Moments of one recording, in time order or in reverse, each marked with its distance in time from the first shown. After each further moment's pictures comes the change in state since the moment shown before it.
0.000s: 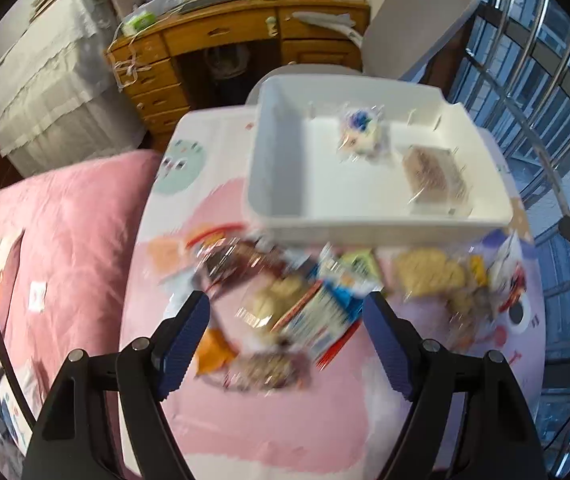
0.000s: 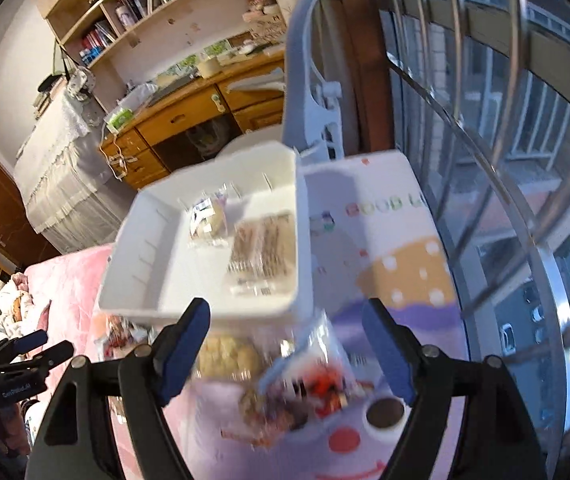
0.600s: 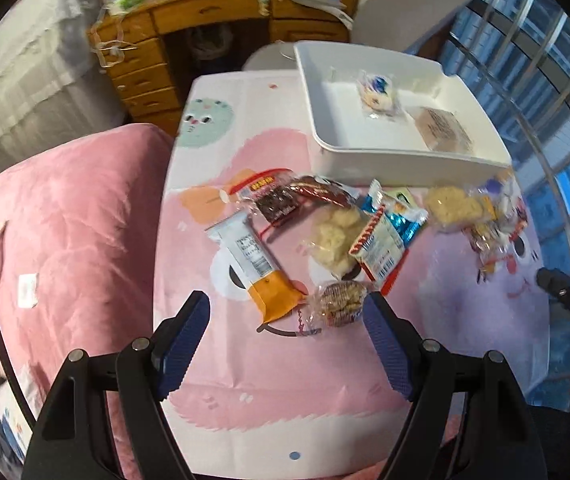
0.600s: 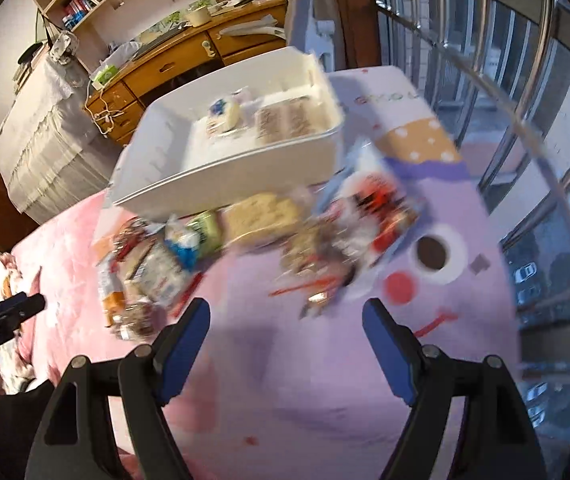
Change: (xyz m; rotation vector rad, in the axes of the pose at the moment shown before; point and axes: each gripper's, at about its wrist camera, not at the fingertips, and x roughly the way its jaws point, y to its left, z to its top) left arm 0.001 0.105 -0.039 0.090 0.065 -0.136; right arm -0.008 0.084 -0.116 0.052 0.128 -0.058
